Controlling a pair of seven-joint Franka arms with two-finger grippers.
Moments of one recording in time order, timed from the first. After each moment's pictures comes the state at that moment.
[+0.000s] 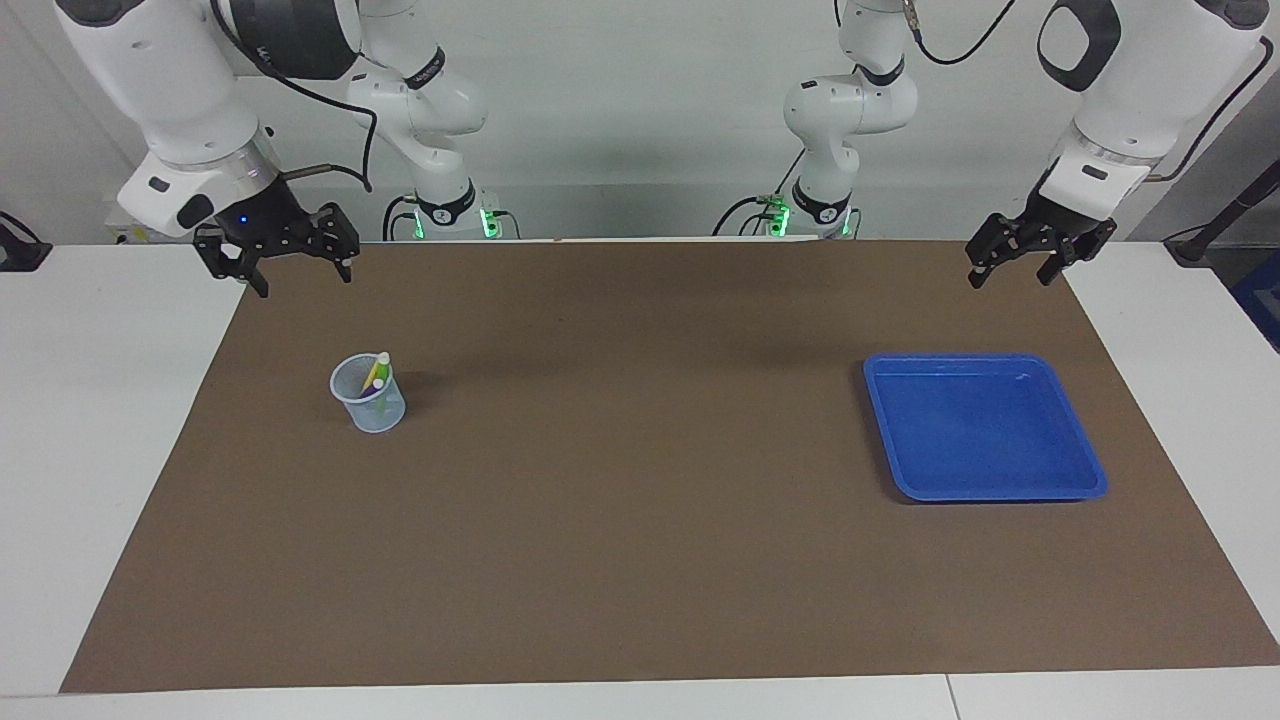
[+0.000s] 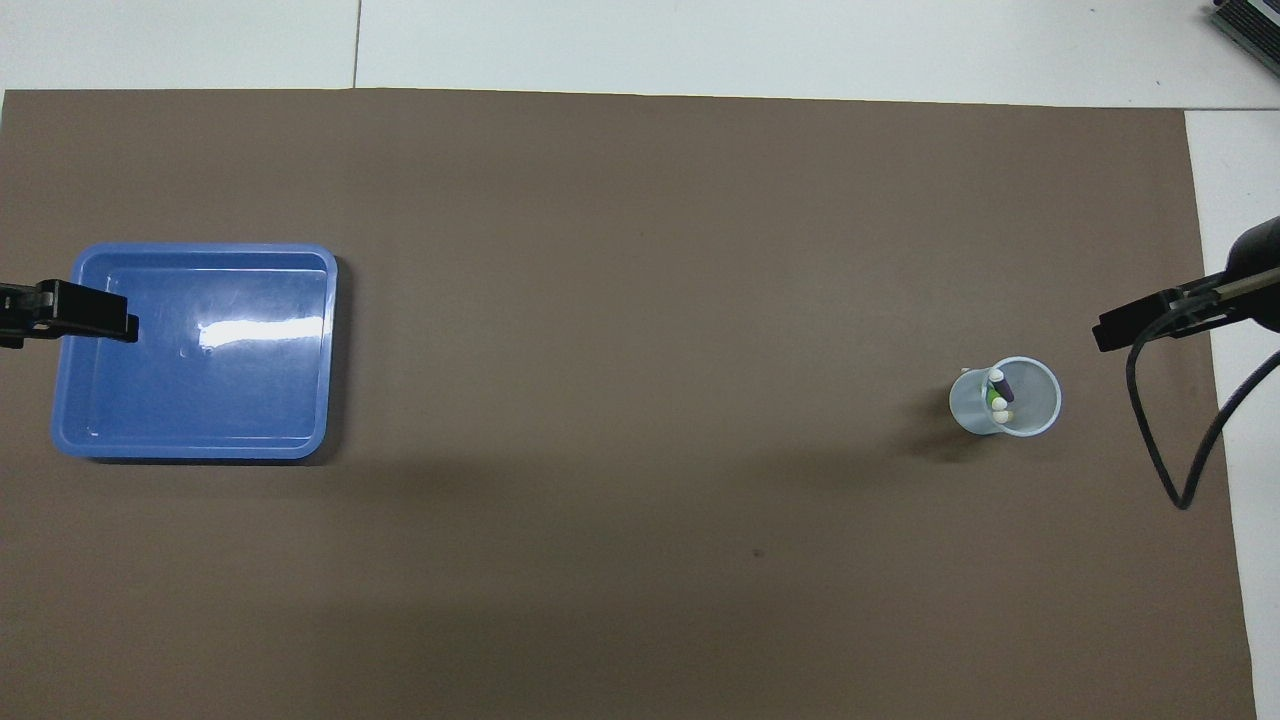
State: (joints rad) left arm 0.04 -0.05 -0.03 -1.68 -0.03 1.65 0.02; right arm -0.08 0.05 0.07 -1.52 -0.02 1.51 -0.22
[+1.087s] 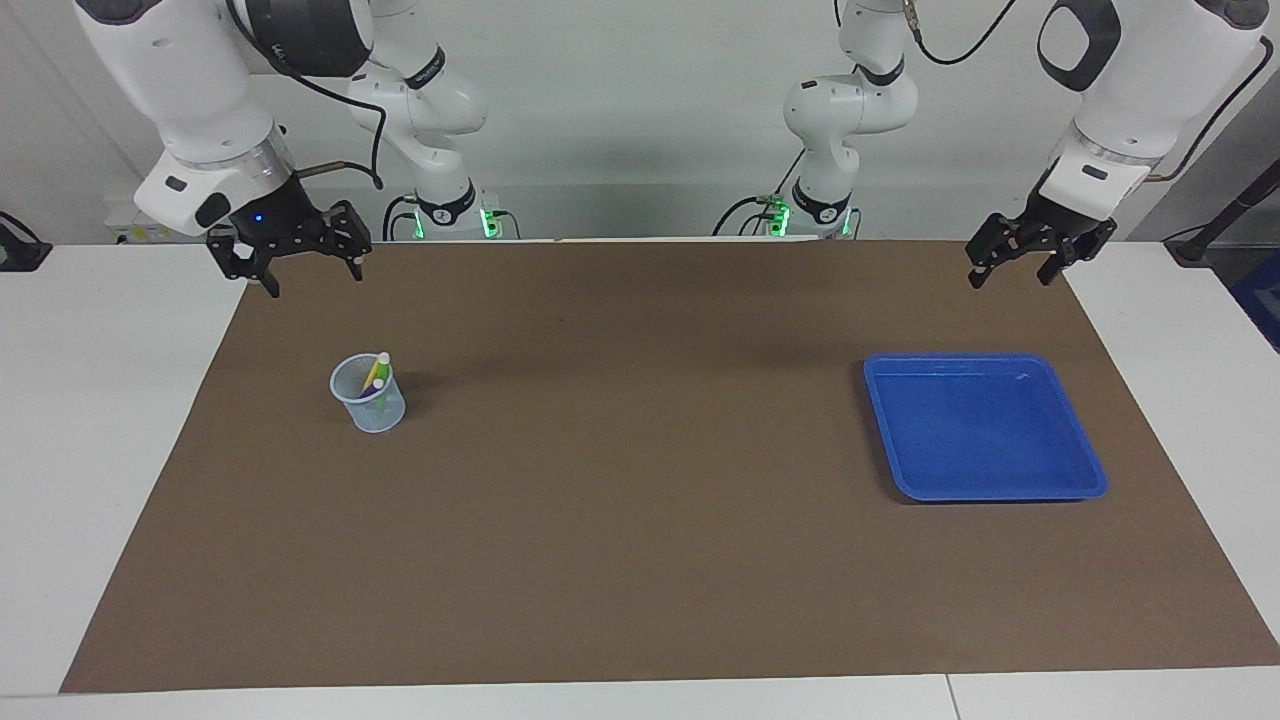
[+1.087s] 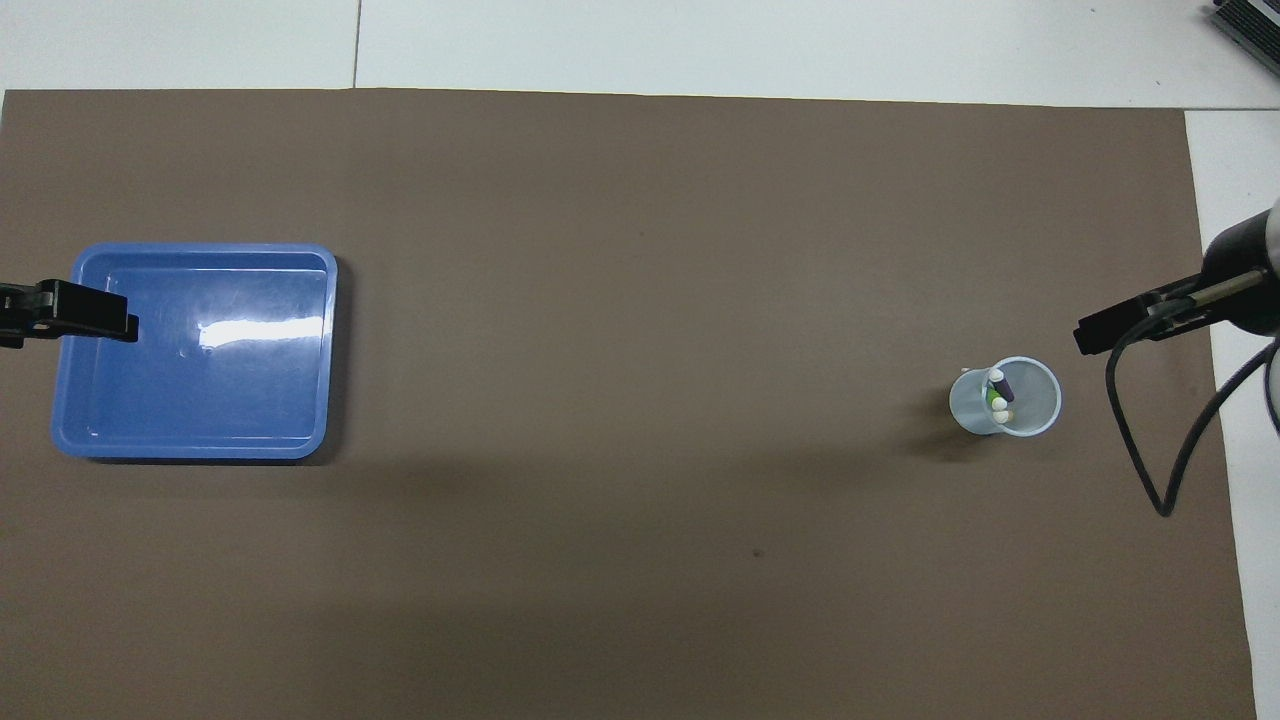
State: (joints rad) left arm 0.04 -0.05 -0.03 -1.68 -0.03 1.65 0.02; right arm -0.05 0.05 0.09 -1.52 -0.02 1.51 -0.24
